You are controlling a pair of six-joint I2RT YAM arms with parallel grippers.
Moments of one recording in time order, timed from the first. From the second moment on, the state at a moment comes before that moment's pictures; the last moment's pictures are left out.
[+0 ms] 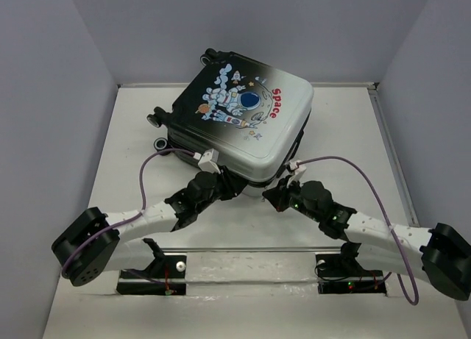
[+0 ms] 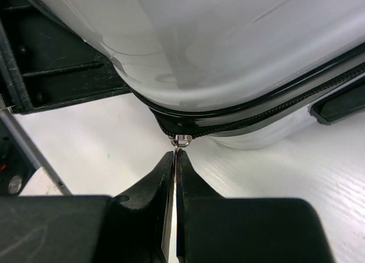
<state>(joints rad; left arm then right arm) -0.85 1.20 0.41 0.43 -0.15 -0.92 0.87 1.00 0.32 0.39 -0.01 0.47</state>
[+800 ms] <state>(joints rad) -0.62 0.88 0.45 0.05 -0.04 -0.84 1.15 1.47 0.63 0.47 0.51 0.71</state>
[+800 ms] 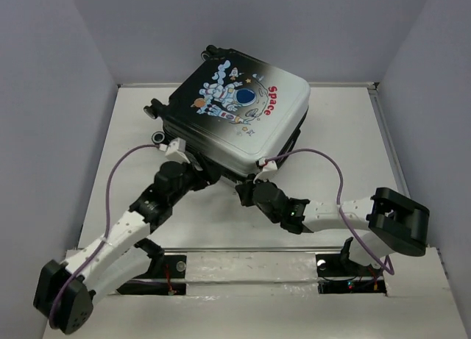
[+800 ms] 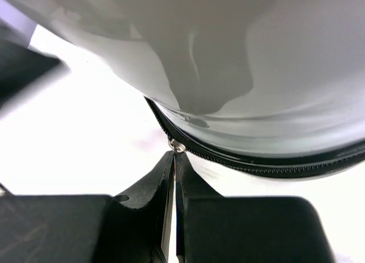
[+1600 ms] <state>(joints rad) 0.15 1.27 0.97 -0.08 0.30 -0.73 1.15 1.41 0.56 0.51 0.47 0.77</state>
